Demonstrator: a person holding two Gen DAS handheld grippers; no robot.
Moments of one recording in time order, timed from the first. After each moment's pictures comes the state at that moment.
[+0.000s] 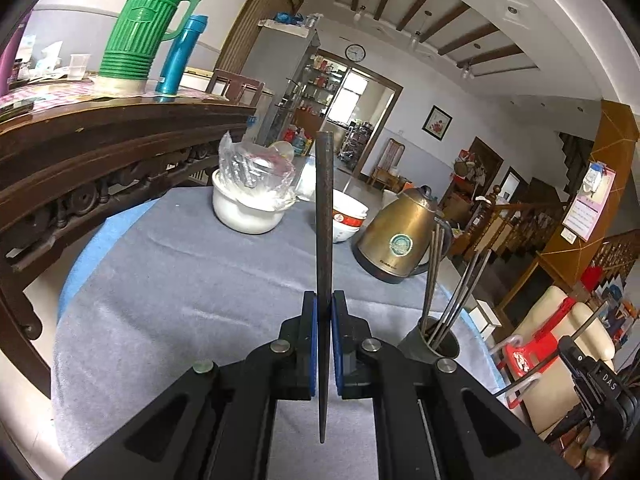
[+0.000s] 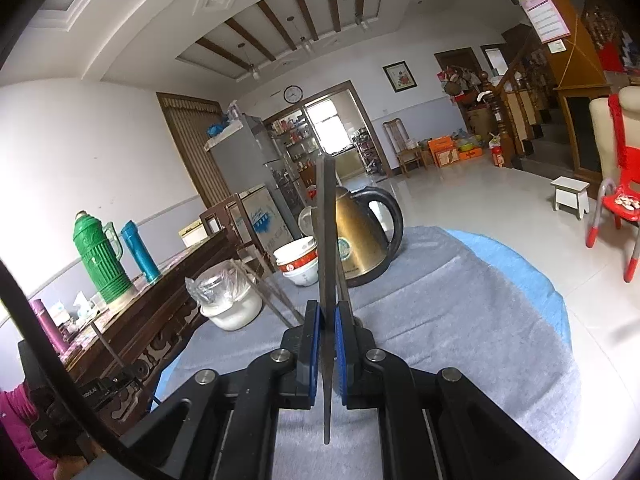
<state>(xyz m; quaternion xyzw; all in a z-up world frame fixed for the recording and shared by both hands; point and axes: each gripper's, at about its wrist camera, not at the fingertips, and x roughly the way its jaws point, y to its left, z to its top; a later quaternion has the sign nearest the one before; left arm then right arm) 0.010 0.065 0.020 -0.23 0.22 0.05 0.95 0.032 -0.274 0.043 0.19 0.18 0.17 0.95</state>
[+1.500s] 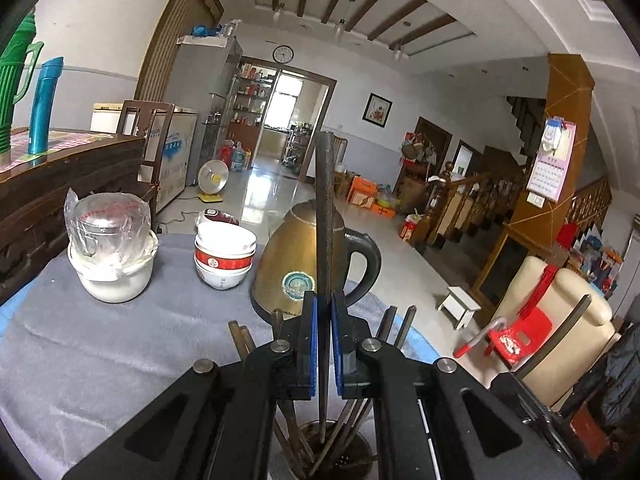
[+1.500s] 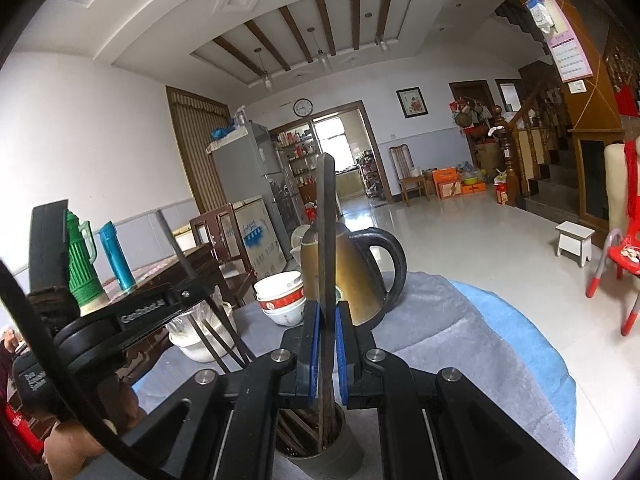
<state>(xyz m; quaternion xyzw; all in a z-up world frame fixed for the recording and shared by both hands) 0.183 -0.055 0.066 -0.15 0.20 -0.03 0.97 0.121 -0.256 0.063 0.13 0.15 0.16 0.97</state>
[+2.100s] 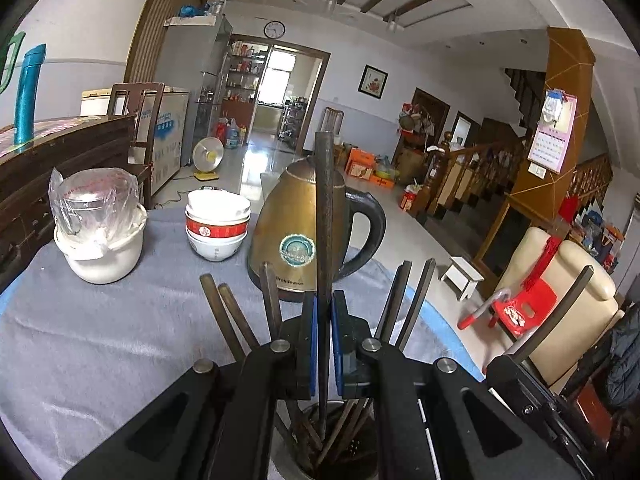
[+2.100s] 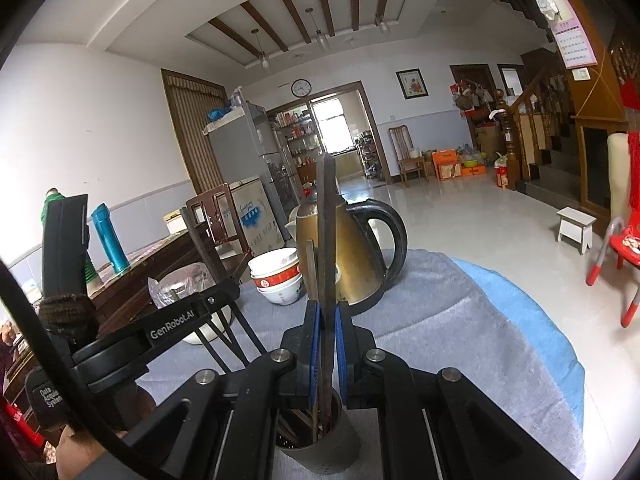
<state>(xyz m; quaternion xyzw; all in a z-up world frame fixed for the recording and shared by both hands) 0.197 -0.067 0.040 -0.13 0.25 -0.05 0.96 0.135 -0.250 0.047 0.13 0.19 0.16 0.96</state>
